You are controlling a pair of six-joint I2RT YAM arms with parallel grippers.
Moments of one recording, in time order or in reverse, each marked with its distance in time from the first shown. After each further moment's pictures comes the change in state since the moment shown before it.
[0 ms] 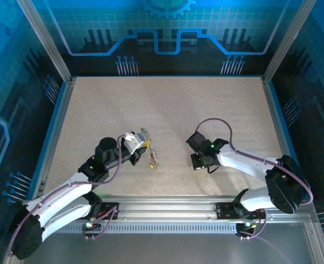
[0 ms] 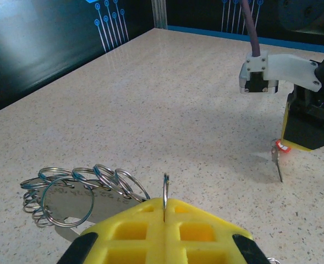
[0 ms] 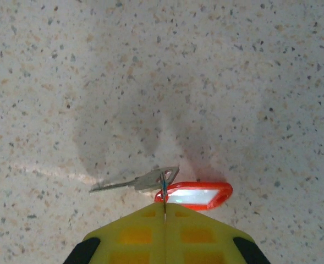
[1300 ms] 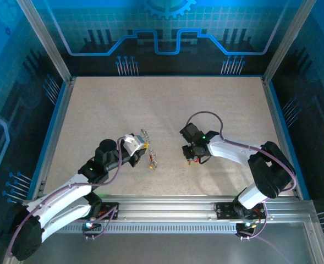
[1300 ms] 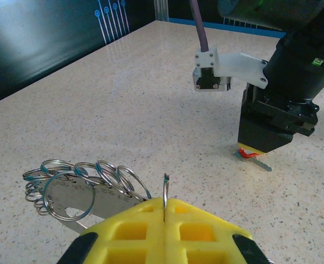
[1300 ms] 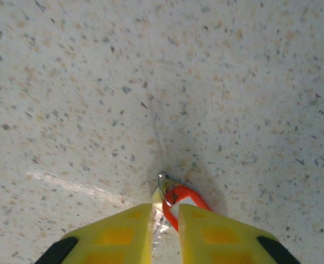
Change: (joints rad) left arm 0.001 -0.013 -0.034 0.003 -0.008 0.000; right arm -0.035 0.184 0.127 0.135 -0.063 -0.099
